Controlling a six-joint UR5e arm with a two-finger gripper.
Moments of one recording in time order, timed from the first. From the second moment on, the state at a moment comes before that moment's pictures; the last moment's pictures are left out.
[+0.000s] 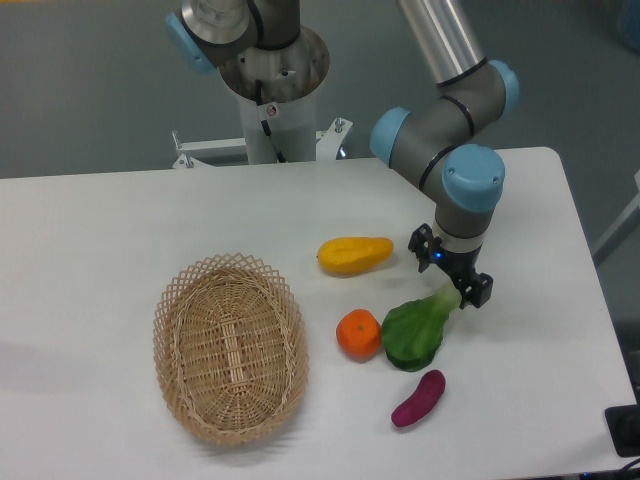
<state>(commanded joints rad) 2.68 -2.05 -1.81 -0.76 1.56 1.58</state>
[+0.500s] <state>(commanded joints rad) 2.69 -2.04 -1.80 -0.76 1.56 1.60</state>
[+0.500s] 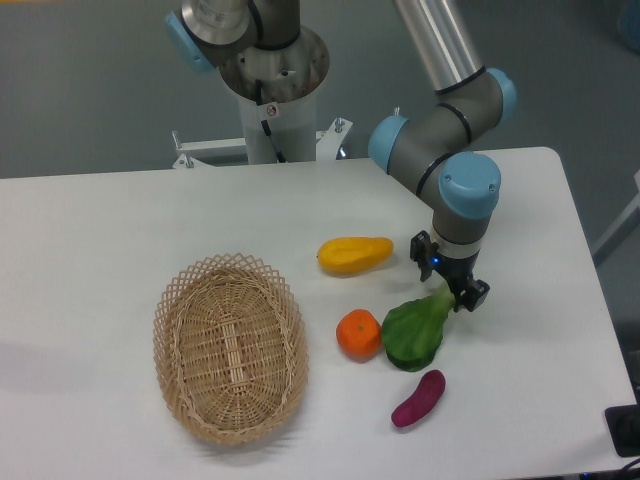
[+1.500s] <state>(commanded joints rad) 2.77 -1.92 -1.48 -1.14 1.54 1.60</state>
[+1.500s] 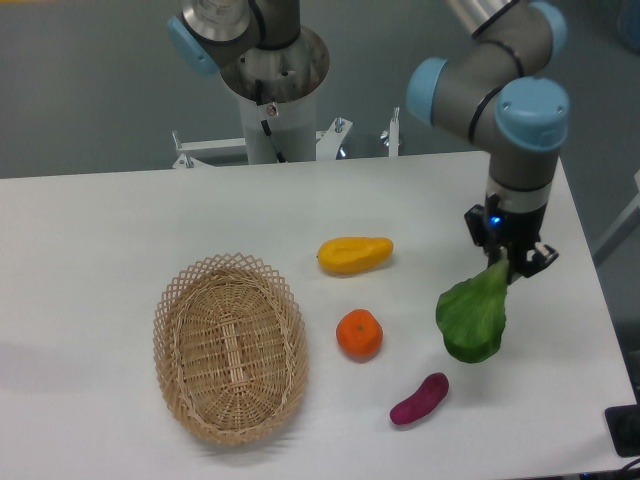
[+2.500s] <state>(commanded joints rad) 2.83 -1.89 -1.39 -1.28 1.53 1.73</state>
